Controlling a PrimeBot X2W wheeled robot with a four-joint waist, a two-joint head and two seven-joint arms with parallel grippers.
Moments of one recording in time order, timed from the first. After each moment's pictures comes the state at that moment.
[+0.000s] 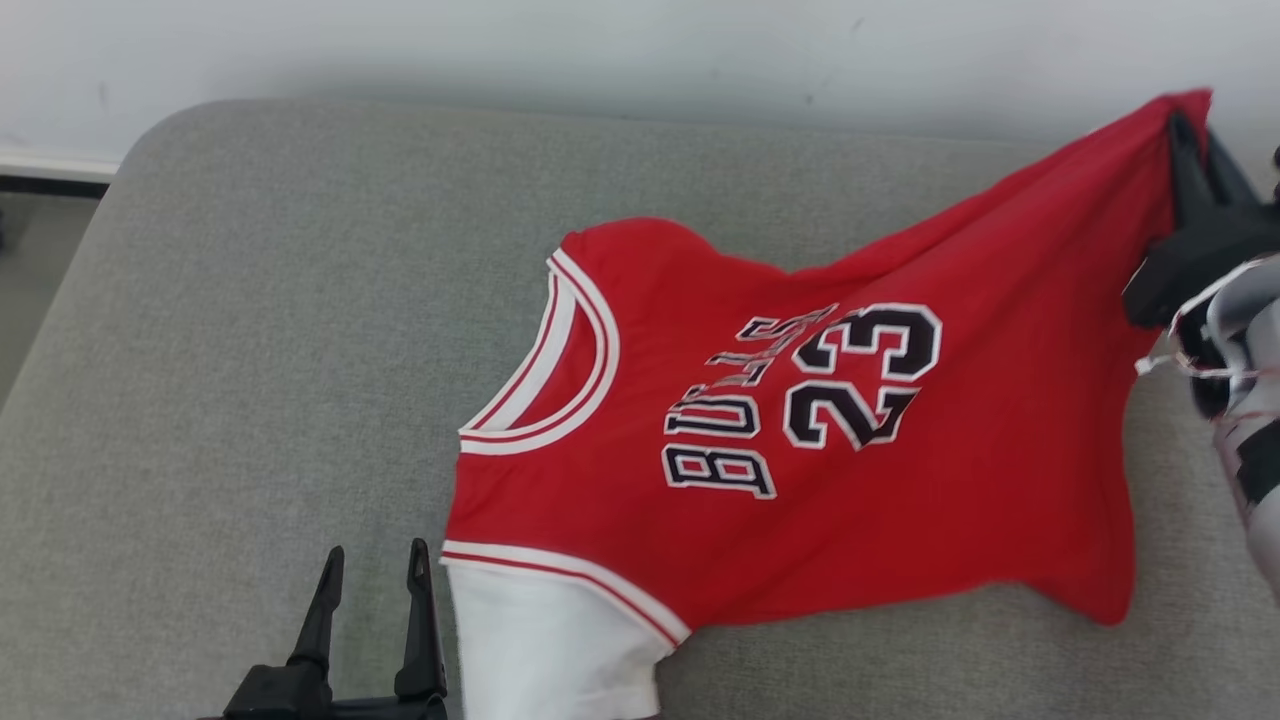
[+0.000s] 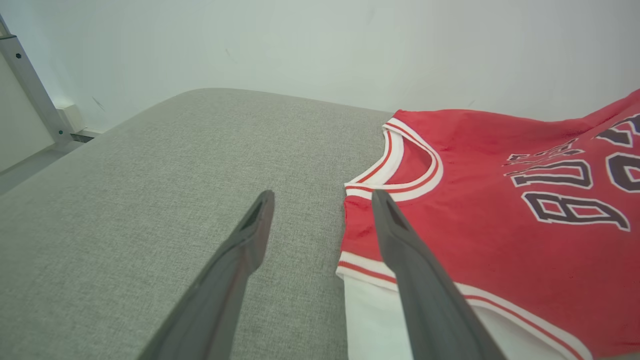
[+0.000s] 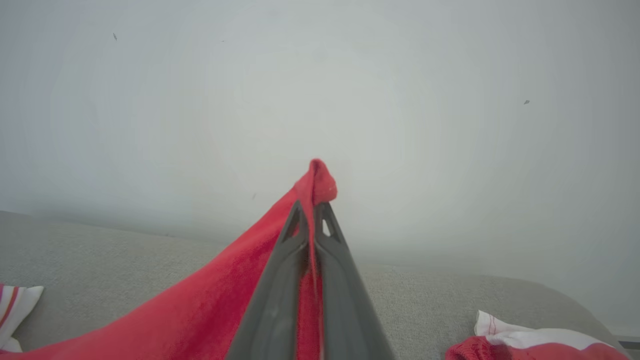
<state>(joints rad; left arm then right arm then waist) -0.02 0.05 -0.13 0.15 -0.24 0.03 -0.26 -0.96 -0.45 0.20 1.00 0.31 0.13 -0.24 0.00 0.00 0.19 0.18</state>
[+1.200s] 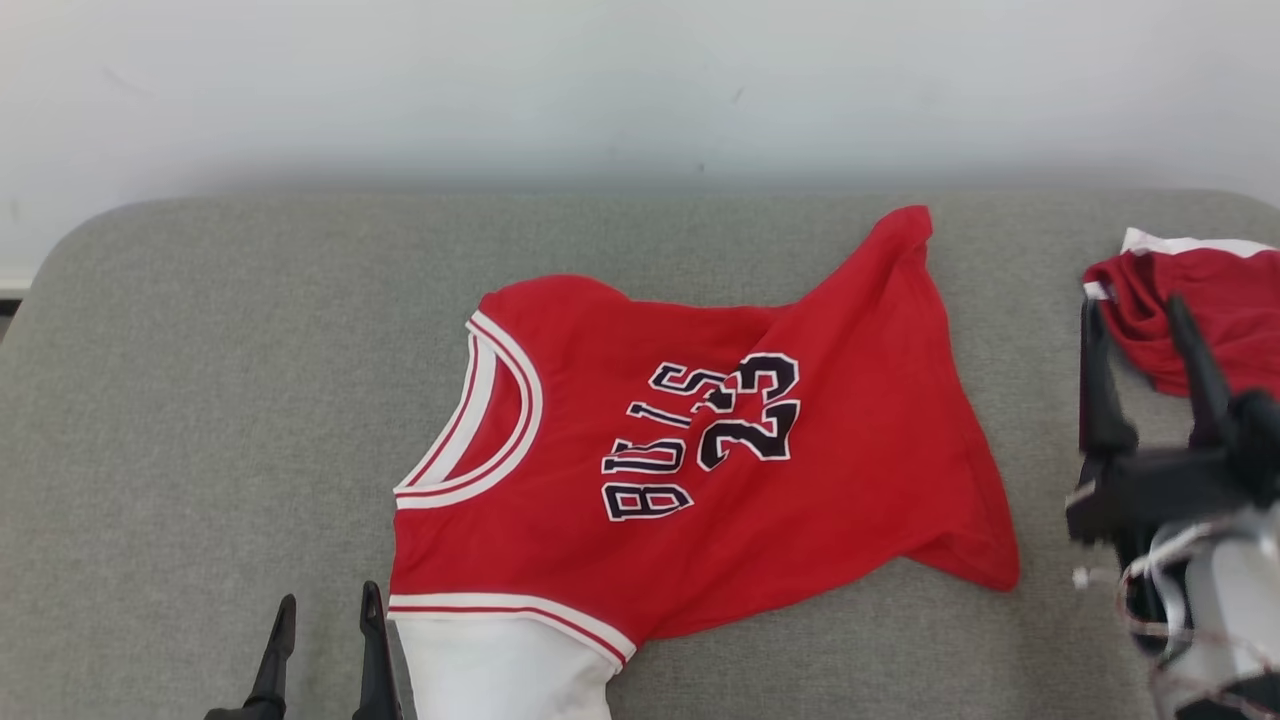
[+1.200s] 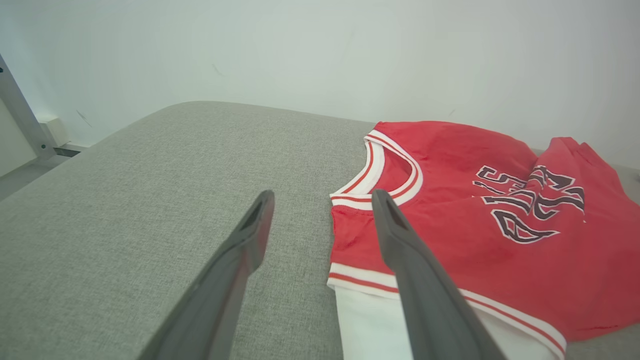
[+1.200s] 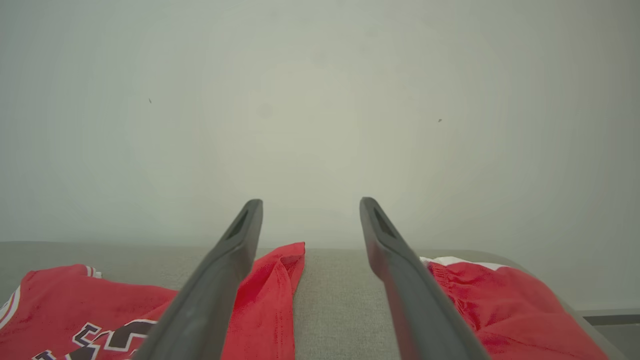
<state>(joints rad) 0.04 0.05 -0.05 0.15 -0.23 0.04 -0.26 -0.40 -0.31 -0.06 0.39 0.23 0.13 -0.26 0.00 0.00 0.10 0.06</state>
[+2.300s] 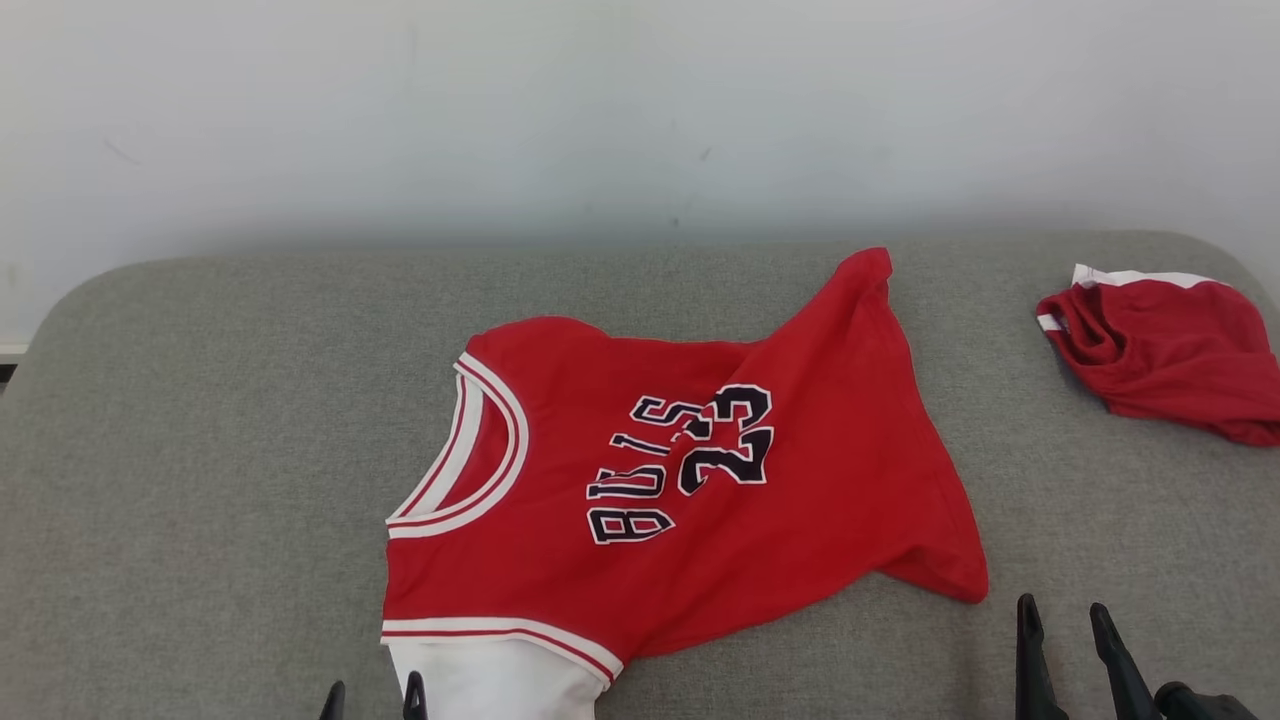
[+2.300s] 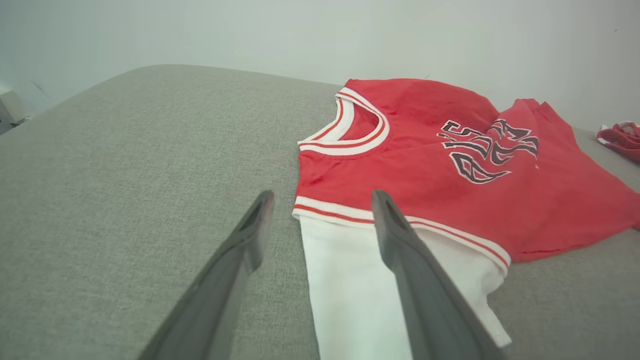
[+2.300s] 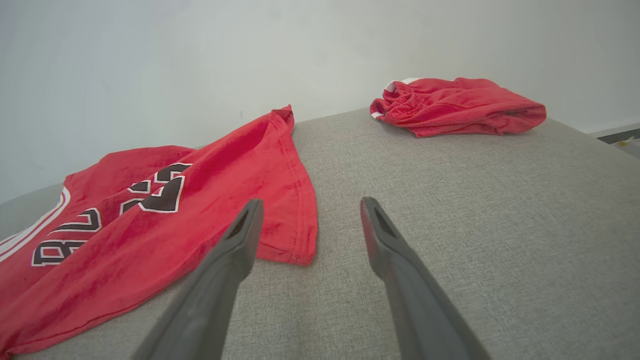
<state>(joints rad) 0.12 0.05 -0.10 0.21 -0.24 0.02 -0.26 0.09 -0.05 -0.15 0.22 0.22 0.13 -0.26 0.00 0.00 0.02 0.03</state>
